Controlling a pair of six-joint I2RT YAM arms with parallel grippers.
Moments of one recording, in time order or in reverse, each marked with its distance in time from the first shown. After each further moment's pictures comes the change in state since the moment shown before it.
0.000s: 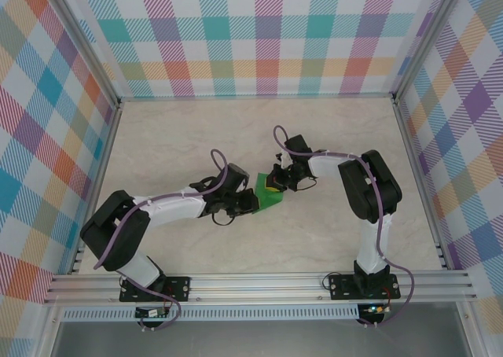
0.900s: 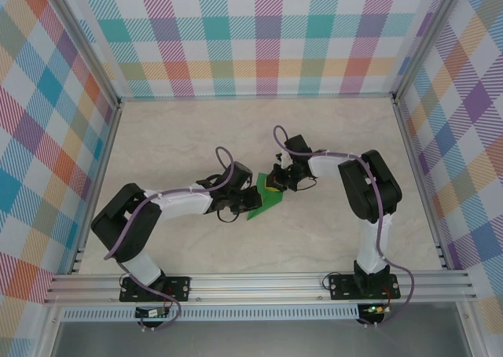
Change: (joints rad) left arm 0.000 0.095 0.046 0.052 0.000 0.012; right arm 0.000 0.001 0.000 -0.002 0.000 0.000
